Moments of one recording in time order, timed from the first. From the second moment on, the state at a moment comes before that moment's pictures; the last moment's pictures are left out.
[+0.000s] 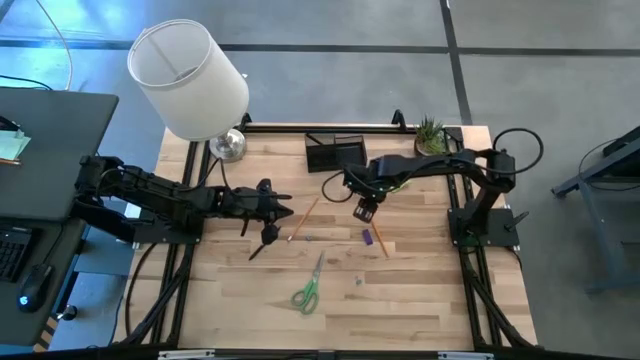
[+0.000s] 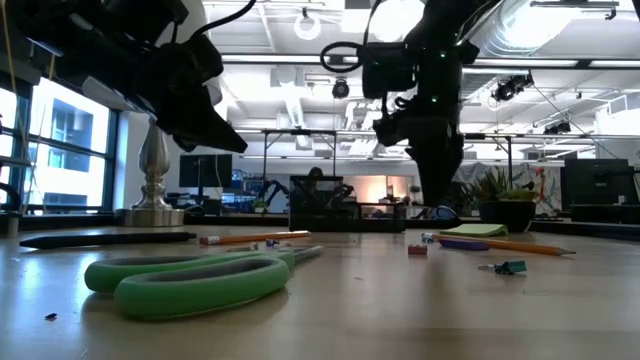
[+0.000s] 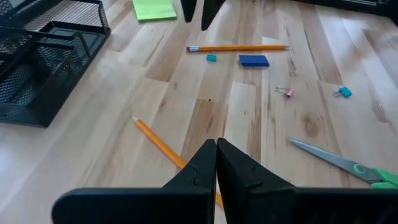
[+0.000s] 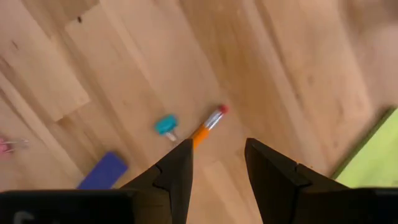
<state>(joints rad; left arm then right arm) 0.08 1.22 0.42 0.28 -0.16 -0.19 -0.19 1.76 1.18 -0.88 0.00 0.31</state>
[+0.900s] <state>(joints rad) 0.08 1.22 0.42 0.22 -0.13 -0.21 -0.05 1.76 1.05 -0.76 -0.03 0.63</state>
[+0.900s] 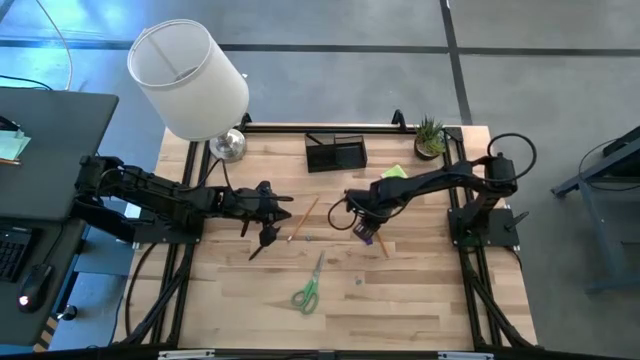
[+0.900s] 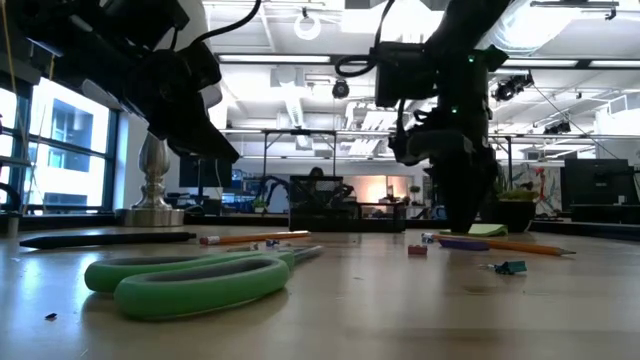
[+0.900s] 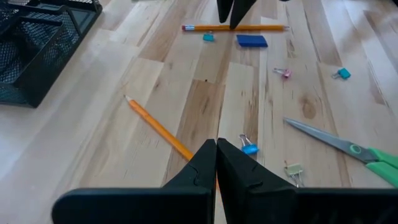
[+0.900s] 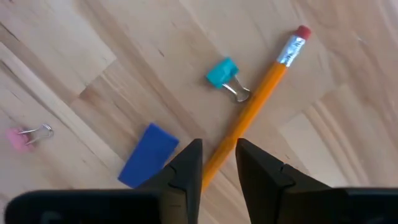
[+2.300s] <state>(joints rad) 0.08 1.22 0.42 0.22 -0.12 -0.21 -0.05 1.49 0.96 -0.56 0.54 0.34</state>
